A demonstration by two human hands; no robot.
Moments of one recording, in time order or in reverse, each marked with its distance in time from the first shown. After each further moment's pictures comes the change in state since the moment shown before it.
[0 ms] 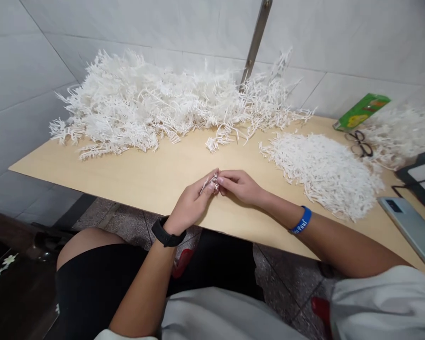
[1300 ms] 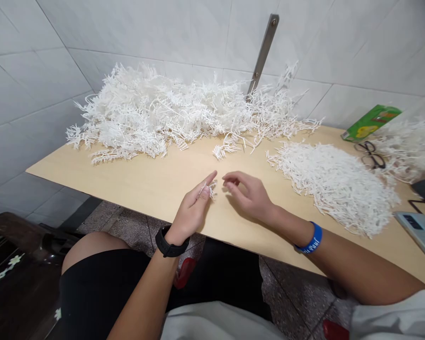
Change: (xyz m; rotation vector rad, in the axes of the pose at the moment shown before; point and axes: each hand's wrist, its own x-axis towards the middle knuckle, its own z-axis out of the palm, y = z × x) left_hand -0.006 -0.004 -0.007 -0.188 0.091 0.012; right_hand -0.004 0.002 0.009 -0.506 0.356 -0.260
